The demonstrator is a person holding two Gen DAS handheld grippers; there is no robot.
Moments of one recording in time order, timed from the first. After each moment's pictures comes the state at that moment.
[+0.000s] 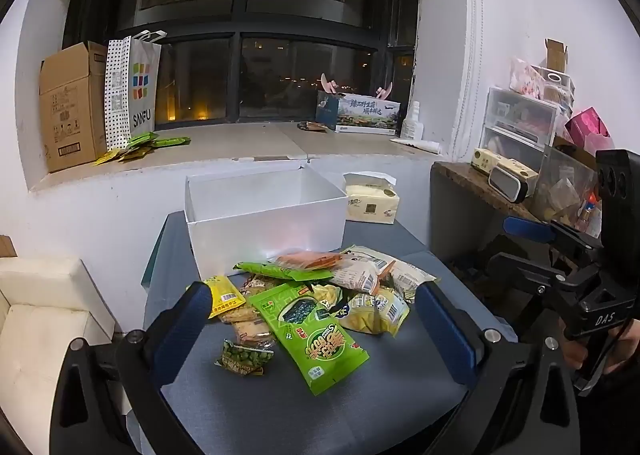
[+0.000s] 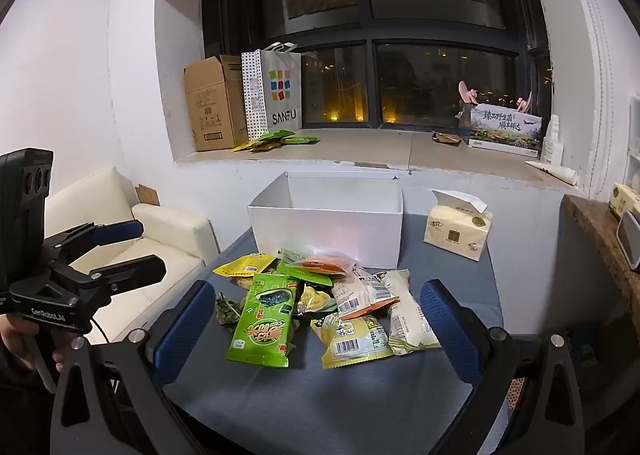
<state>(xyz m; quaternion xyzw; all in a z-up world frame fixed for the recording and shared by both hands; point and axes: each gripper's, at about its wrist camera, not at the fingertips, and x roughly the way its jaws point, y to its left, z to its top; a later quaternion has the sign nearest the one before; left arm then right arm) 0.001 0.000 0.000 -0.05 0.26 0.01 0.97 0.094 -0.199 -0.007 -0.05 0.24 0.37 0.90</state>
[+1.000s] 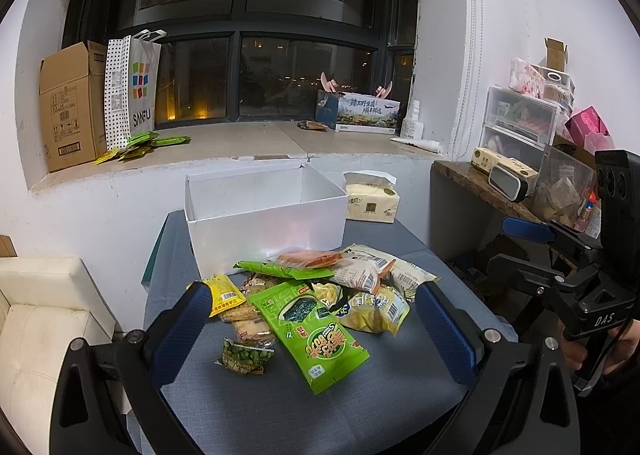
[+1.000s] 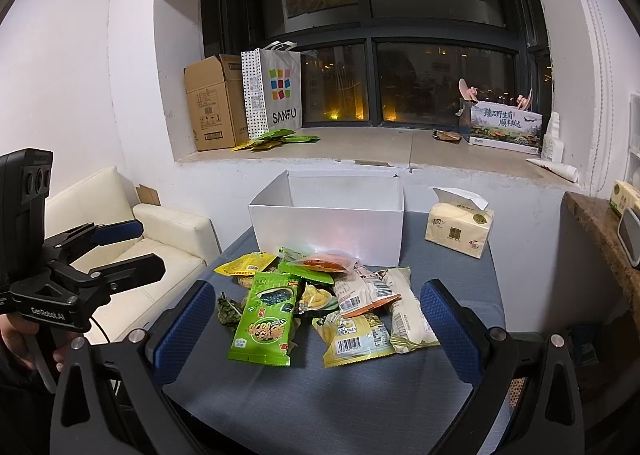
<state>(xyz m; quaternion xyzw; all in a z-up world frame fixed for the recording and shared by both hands) -0.001 0.003 -0.001 -0.05 0.25 0.01 0.97 0.094 -0.199 -0.008 -0.04 0.25 0.37 0.90</state>
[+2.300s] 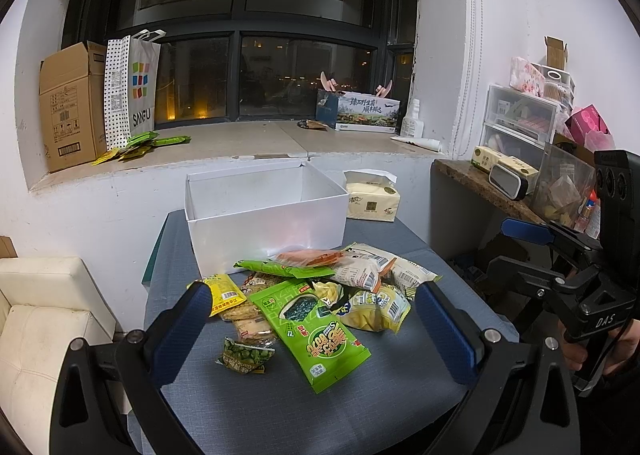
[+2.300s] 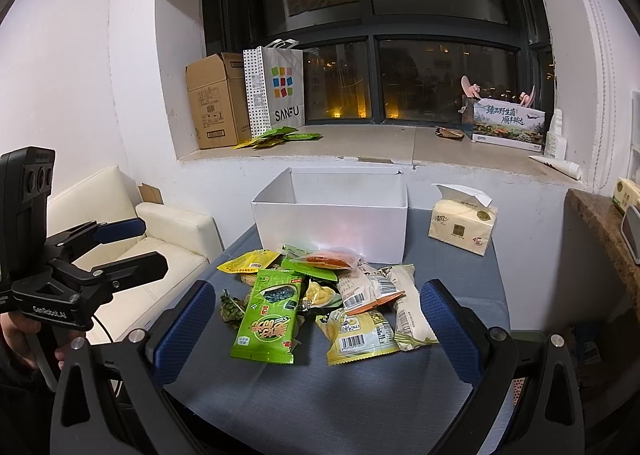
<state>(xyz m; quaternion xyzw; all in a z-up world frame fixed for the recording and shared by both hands) -0.002 0.002 -0.003 -0.05 0.26 0.01 0.97 0.094 -0.198 -0.011 -0.04 0.25 0.37 0.89</state>
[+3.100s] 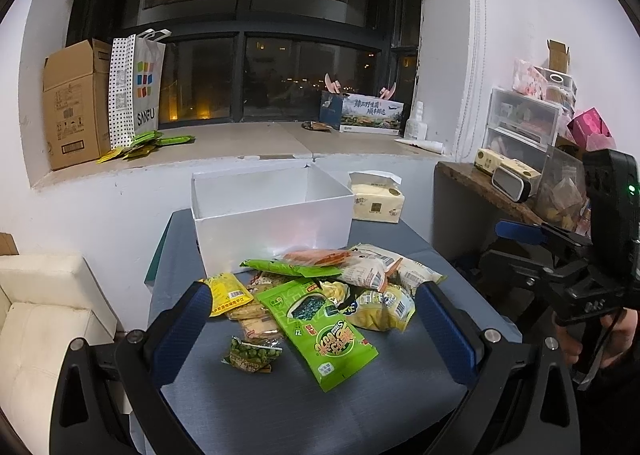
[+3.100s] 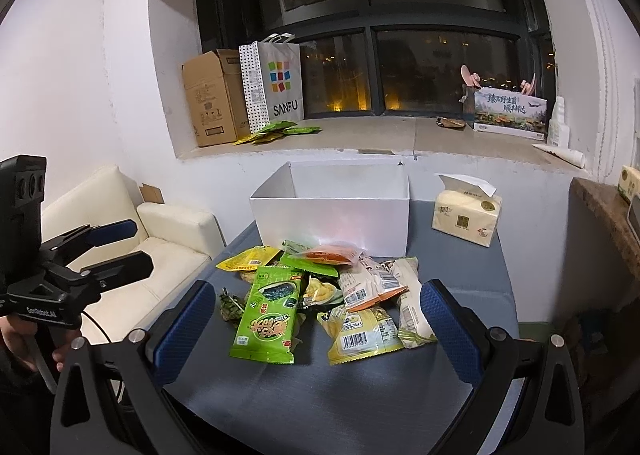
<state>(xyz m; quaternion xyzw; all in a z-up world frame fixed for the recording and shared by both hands) -0.006 0.013 -0.005 -0.05 0.25 0.01 0.97 0.106 -0.195 -0.019 -0.03 0.26 0.37 0.89</state>
